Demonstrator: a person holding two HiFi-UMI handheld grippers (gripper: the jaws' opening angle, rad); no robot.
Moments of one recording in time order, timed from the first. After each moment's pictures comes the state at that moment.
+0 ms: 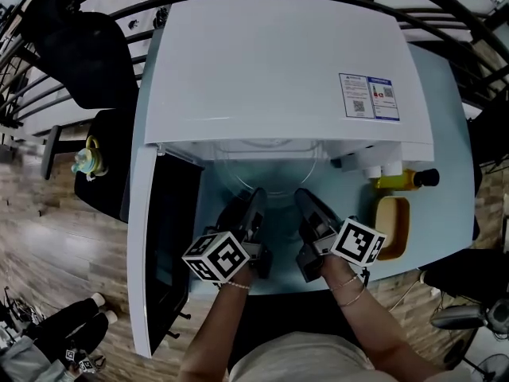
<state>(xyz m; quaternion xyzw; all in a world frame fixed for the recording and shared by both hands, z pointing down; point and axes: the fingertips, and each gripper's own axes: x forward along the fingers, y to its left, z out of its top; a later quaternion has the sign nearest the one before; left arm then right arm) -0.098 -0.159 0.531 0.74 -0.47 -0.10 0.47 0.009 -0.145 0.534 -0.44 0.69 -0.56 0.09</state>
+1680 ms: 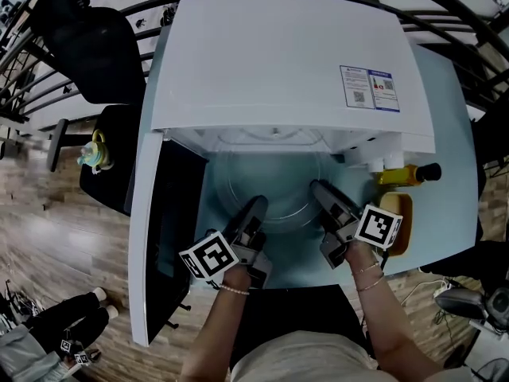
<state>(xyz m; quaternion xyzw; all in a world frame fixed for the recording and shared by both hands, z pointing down) -0.090 -0.121 0.534 0.68 -0.40 -0.17 0.59 0.038 -0.148 0.536 -0.39 0.73 -0.56 0.09</state>
